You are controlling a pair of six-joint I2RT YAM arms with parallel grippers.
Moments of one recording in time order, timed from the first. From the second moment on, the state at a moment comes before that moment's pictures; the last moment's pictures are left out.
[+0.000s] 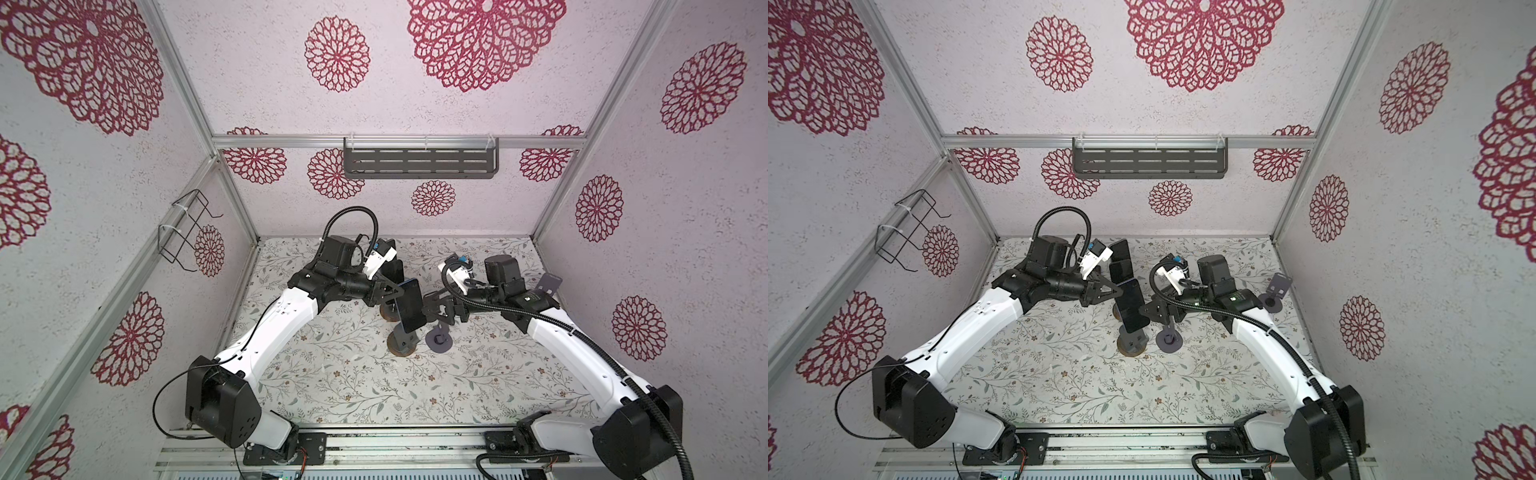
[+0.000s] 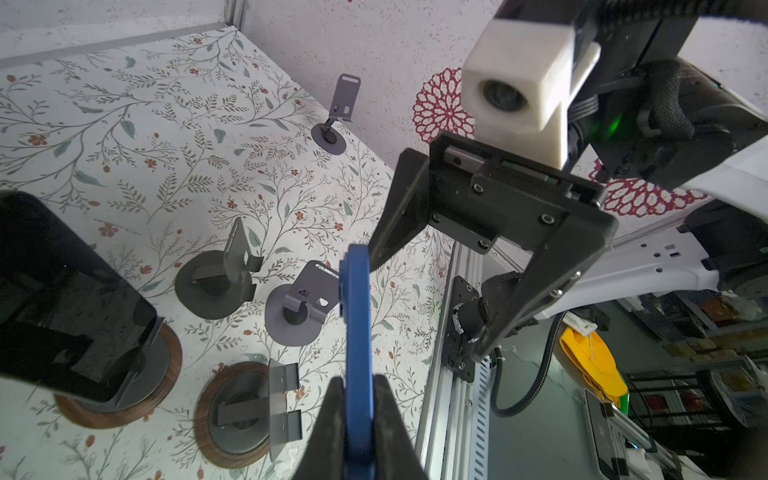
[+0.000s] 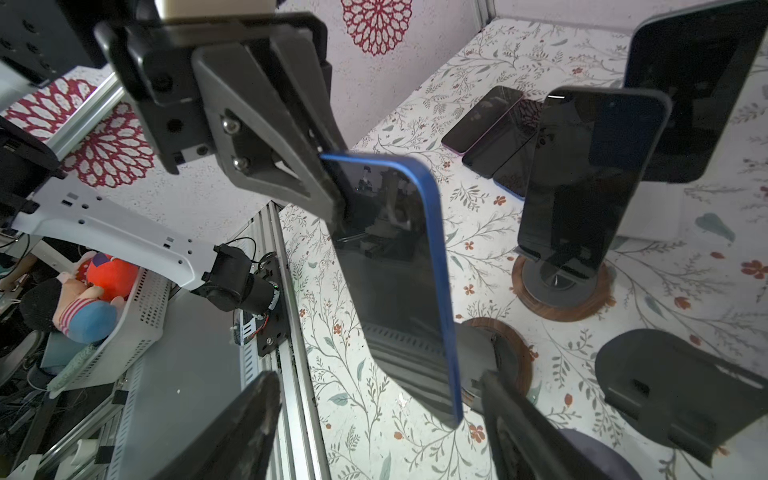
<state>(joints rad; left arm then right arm) -0.46 1.49 1.33 -0.53 0.83 -0.03 0.41 1.28 1.10 -0.47 -0.87 0.01</state>
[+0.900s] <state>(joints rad) -0.42 1.49 1.32 -0.37 1.04 -0.06 0.43 1.36 1.13 -0.28 -1.05 0.02</state>
